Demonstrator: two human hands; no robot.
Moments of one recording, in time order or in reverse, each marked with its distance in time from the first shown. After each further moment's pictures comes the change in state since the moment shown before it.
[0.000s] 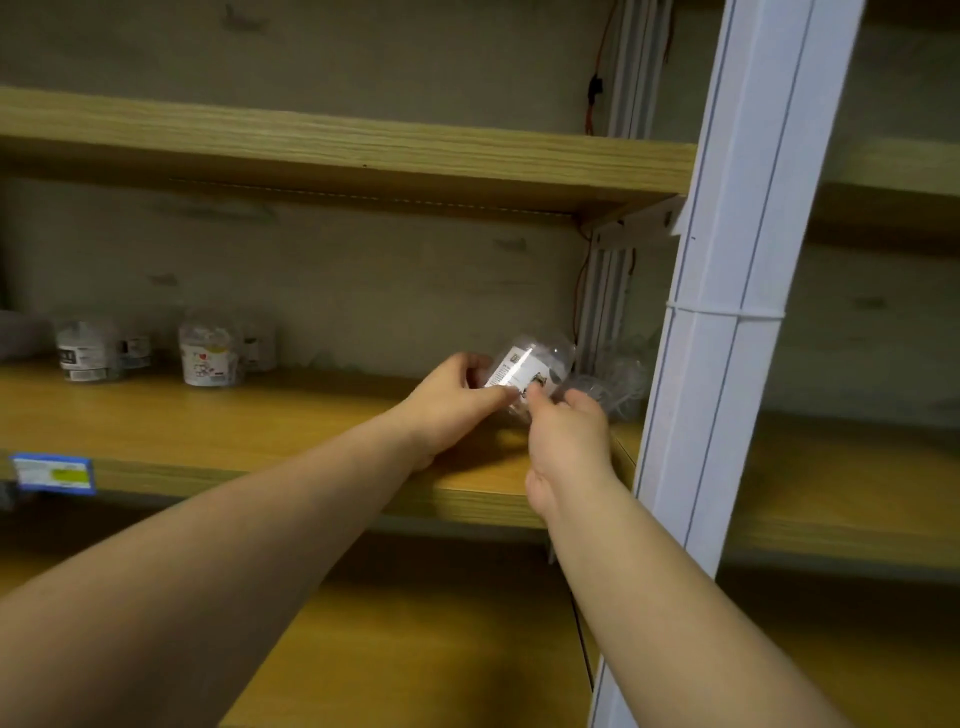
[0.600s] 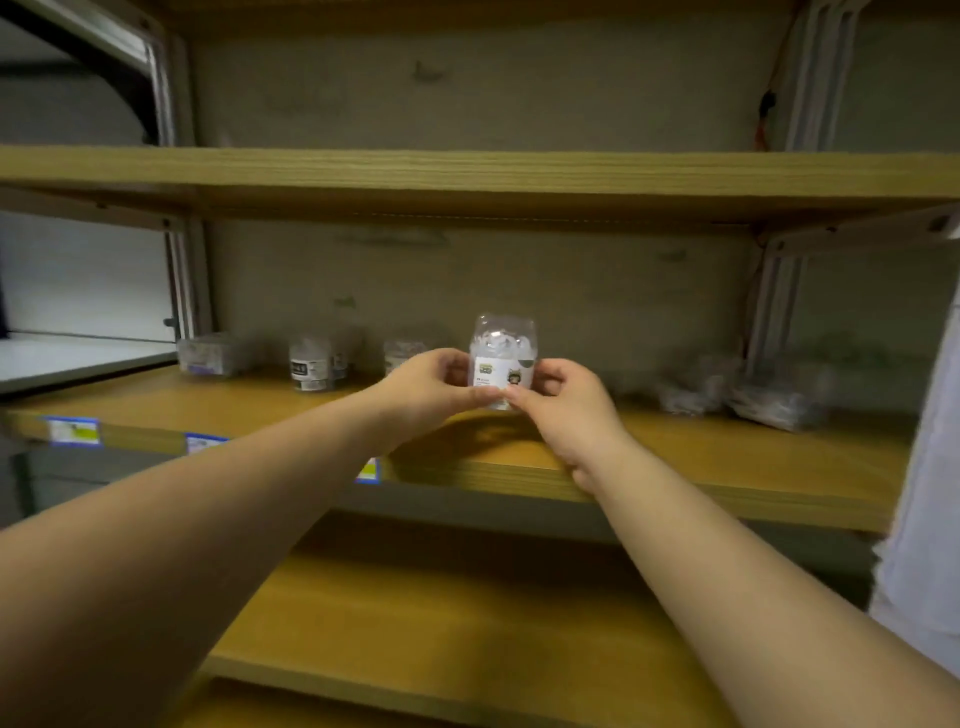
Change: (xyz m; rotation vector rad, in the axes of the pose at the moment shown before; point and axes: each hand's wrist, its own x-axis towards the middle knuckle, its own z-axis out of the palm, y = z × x) left_hand -0.077 -0.048 -0.239 0.186 -0.009 -0.056; right_hand -0.075 0.043 0.178 -0.452 -0.314 -0.333
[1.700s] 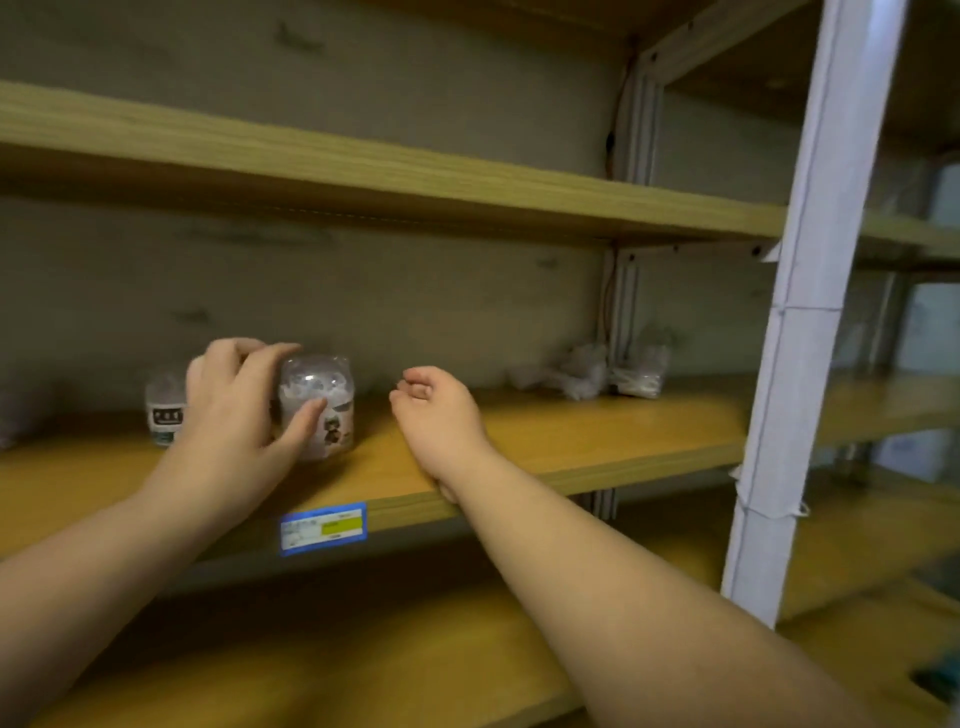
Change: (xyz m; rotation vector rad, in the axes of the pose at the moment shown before) left_hand -0.009 -0.076 -0.102 0.421 0.318 0.427; right_hand 0.021 -0.017 0.114 -0.121 0.251 0.068
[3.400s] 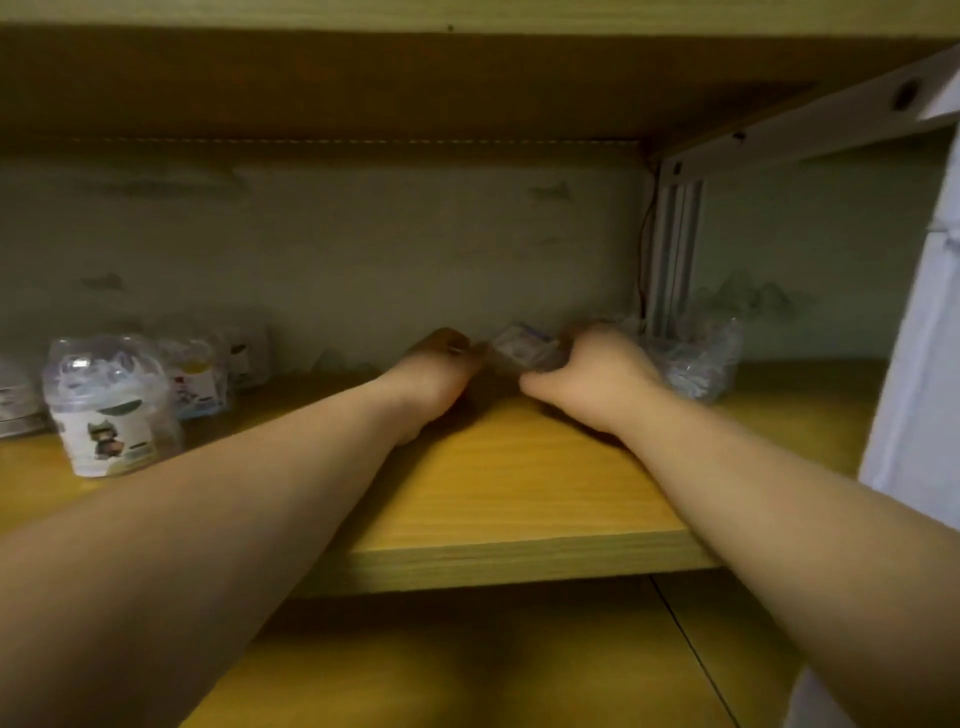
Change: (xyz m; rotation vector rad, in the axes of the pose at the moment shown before) left_hand 0.131 0.151 0.256 -0.352 -0.400 -0.466; right_hand 0.152 0.106 -0.224 -0.777 -0.114 -0.115
